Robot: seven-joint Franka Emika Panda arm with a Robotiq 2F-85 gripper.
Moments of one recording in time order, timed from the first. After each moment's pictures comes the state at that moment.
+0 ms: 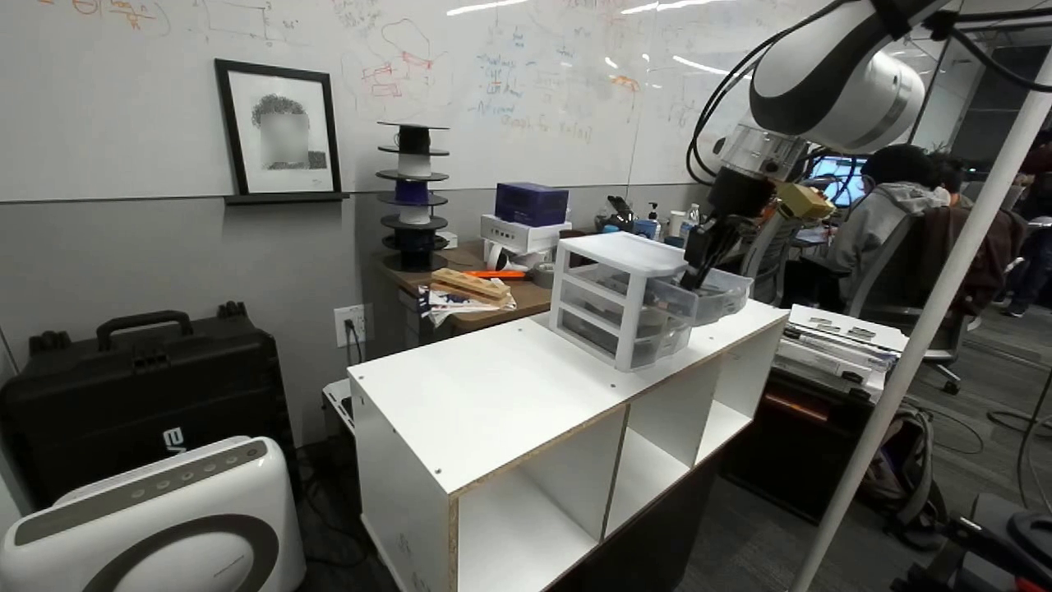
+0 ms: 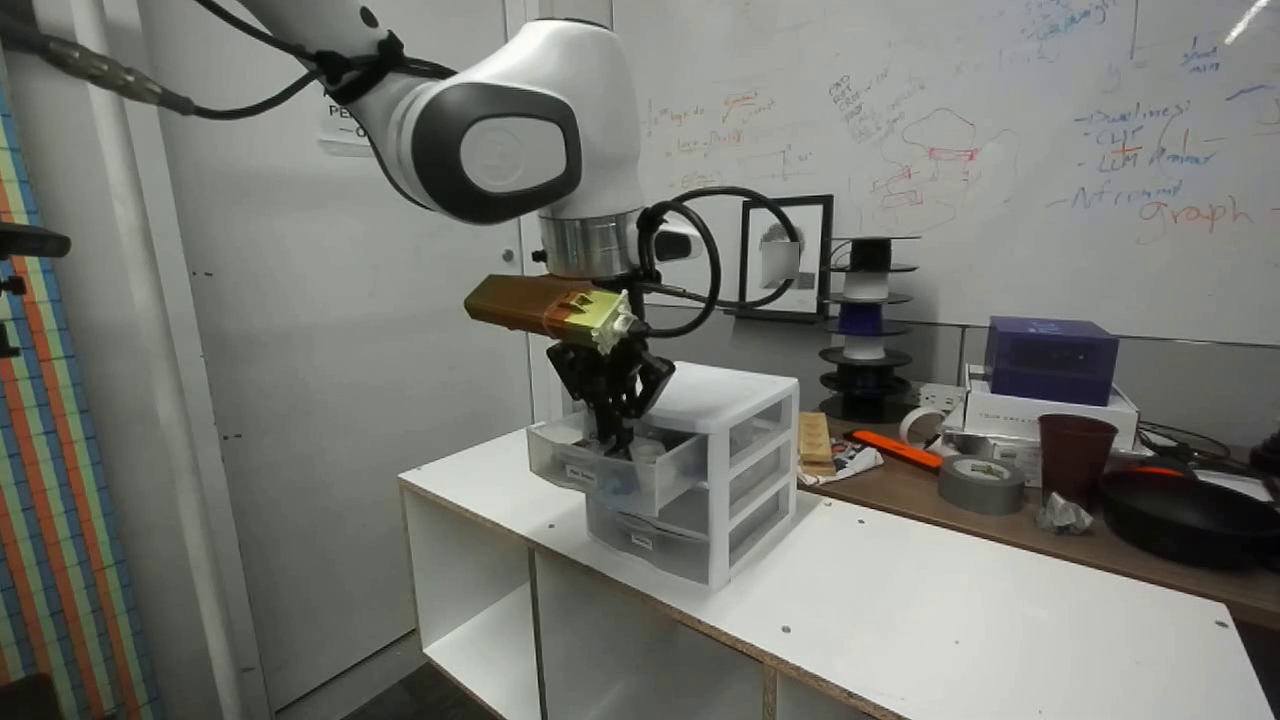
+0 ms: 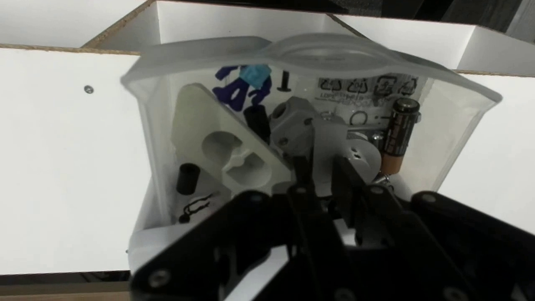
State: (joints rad) arm -0.09 0.14 -0.05 -2.20 0.22 2.53 -0.43
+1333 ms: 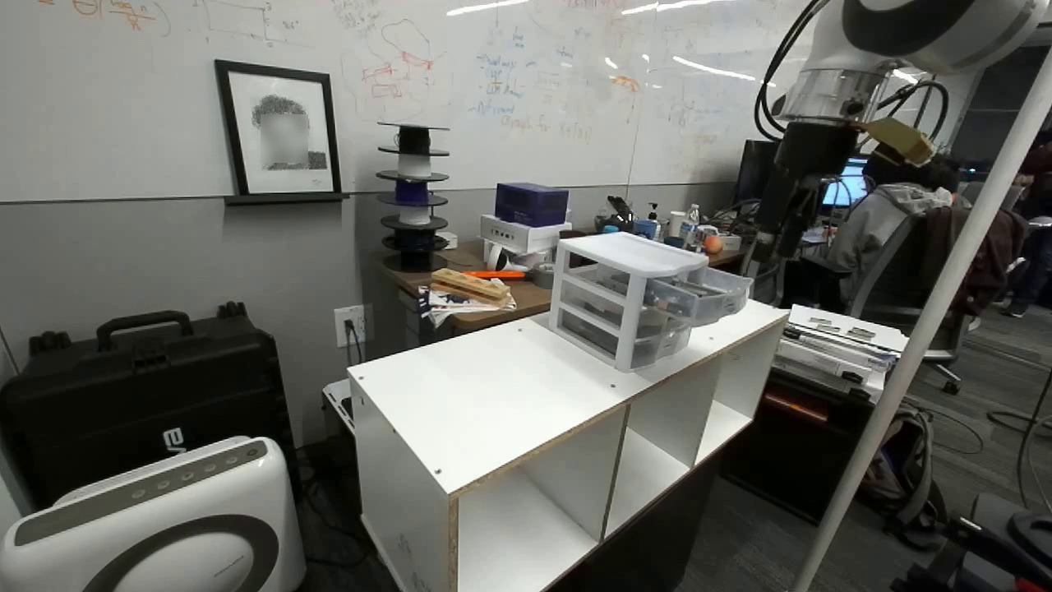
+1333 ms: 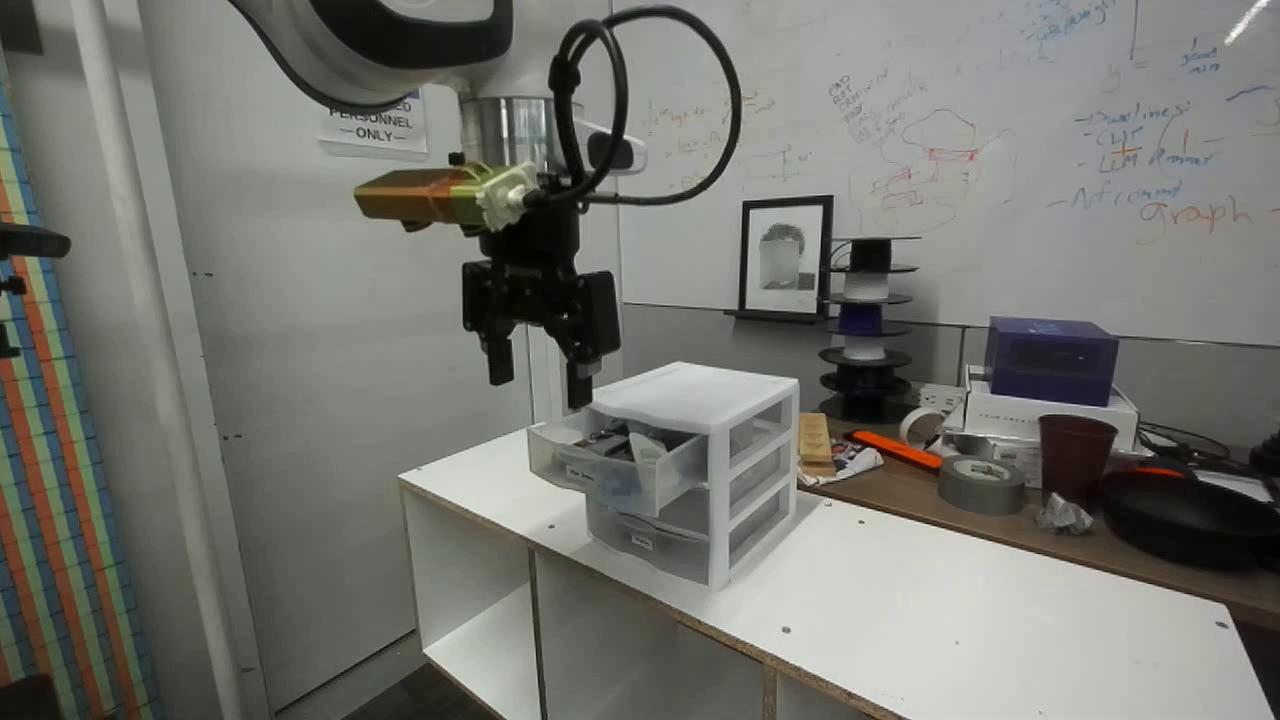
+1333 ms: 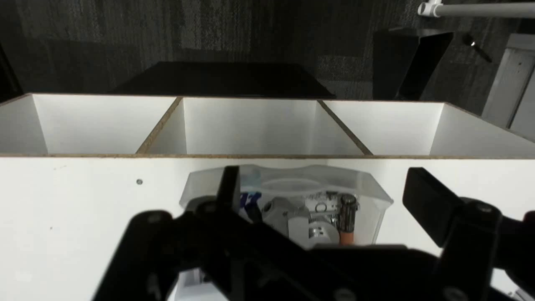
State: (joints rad) arm -0.09 -0.14 -0.08 -2.32 0.04 2.23 -0.27
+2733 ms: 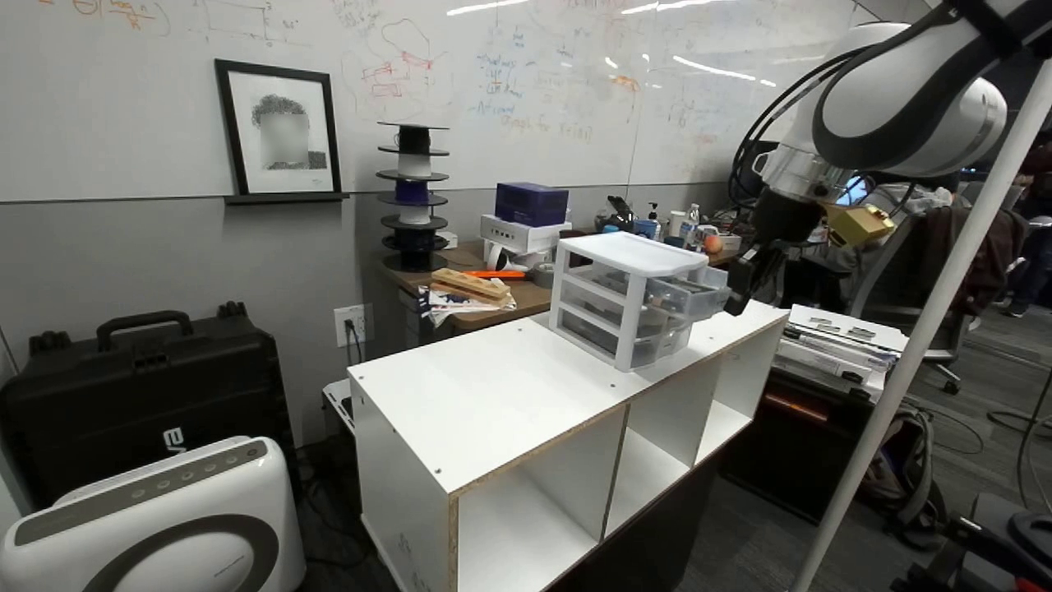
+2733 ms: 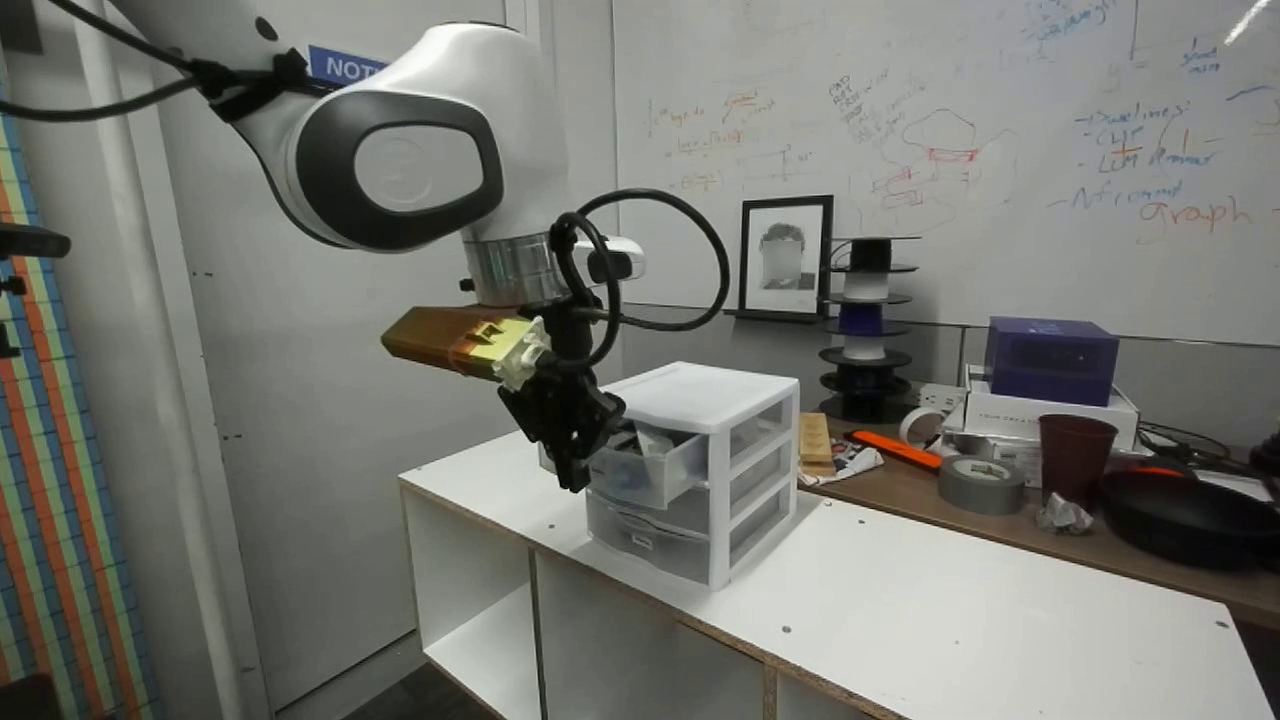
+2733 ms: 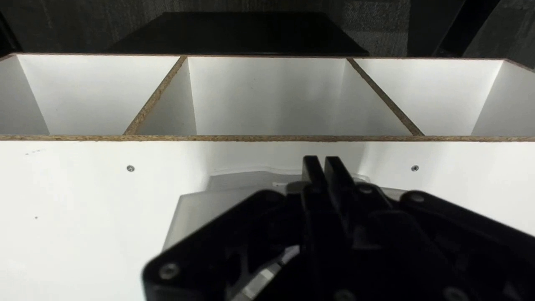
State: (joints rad) arm -0.08 0.00 -0.07 -2.45 0.07 2.66 -0.27
